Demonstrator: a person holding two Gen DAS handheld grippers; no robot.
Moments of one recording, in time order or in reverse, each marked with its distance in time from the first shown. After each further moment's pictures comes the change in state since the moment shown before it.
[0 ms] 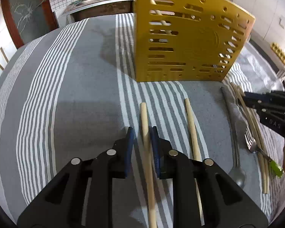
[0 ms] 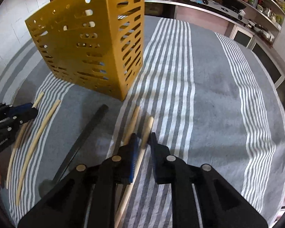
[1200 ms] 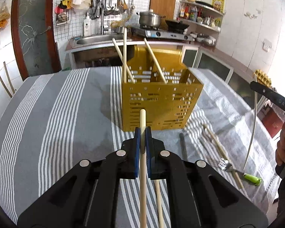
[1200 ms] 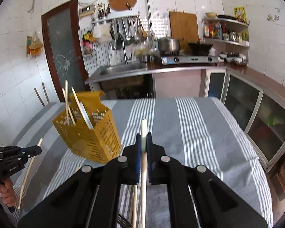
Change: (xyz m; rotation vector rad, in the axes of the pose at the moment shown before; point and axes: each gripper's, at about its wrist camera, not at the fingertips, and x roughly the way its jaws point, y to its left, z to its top) left arm -0.118 -0.009 0.008 -0.048 -0.329 -0.092; right arm -0.158 -0.067 -0.006 0.177 -0.554 0.015
